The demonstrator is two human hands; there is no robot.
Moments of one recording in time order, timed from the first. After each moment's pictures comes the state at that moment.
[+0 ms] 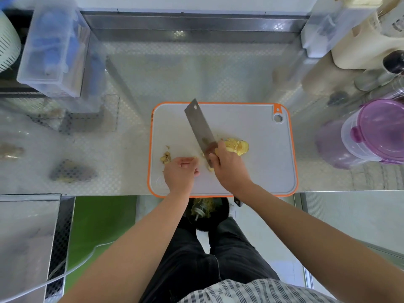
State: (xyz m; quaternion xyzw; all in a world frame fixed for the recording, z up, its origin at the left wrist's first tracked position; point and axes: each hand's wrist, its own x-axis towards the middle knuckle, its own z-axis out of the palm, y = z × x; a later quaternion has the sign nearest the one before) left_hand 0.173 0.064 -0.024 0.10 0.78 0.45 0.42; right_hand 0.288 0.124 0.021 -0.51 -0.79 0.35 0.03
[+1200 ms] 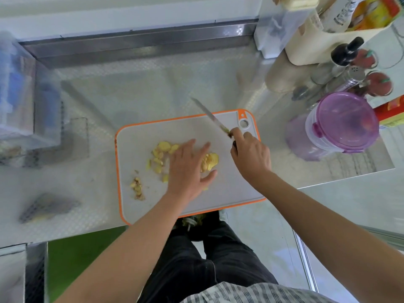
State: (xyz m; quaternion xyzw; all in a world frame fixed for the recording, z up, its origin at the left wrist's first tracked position) left_hand 0.210 0.132 -0.020 0.71 0.69 0.10 0.11; right_hand 0.378 0.200 0.022 -0.61 -0.79 0.07 -0.02
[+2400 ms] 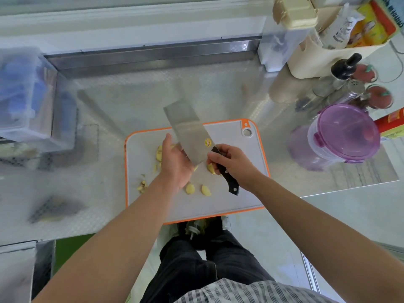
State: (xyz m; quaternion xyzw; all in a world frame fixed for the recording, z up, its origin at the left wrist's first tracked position) left_hand 0.189 0.166 0.027 -0.02 0.49 0.54 0.68; right_hand 0.350 0.190 0.038 -0.48 -0.49 0.70 0.22
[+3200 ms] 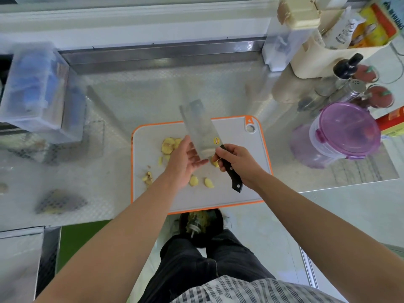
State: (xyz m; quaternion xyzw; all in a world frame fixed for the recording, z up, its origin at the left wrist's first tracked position) left_hand 0.194 0.142 0.028 0.11 0.59 0.48 0.64; right_hand 0.355 0.175 0.034 -0.50 -0.42 0.72 0.24
